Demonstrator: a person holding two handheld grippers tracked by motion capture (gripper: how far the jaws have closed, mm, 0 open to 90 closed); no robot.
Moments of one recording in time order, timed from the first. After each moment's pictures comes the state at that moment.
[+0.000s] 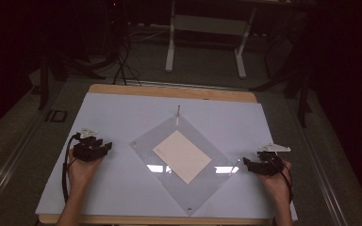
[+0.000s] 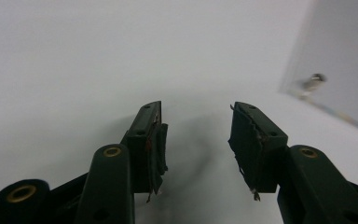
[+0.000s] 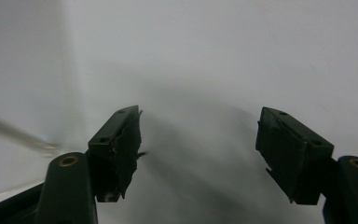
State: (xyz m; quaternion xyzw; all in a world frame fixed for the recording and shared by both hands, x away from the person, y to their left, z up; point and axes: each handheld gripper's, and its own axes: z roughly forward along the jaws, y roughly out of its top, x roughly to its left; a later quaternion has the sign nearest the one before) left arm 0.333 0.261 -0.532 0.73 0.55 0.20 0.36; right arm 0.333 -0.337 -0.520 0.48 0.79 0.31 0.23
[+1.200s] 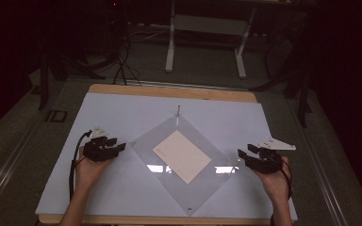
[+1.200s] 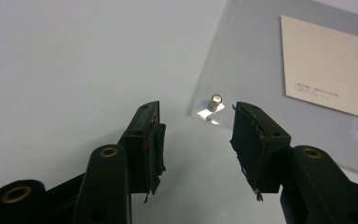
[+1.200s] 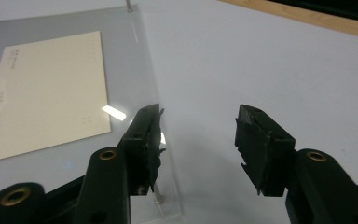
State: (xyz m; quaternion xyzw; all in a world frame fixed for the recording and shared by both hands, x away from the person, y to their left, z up) left arm 0.330 0.228 -0.514 0.76 0.48 0.17 0.40; right arm 0.312 -0.308 -0.468 0.44 0.77 0.40 0.22
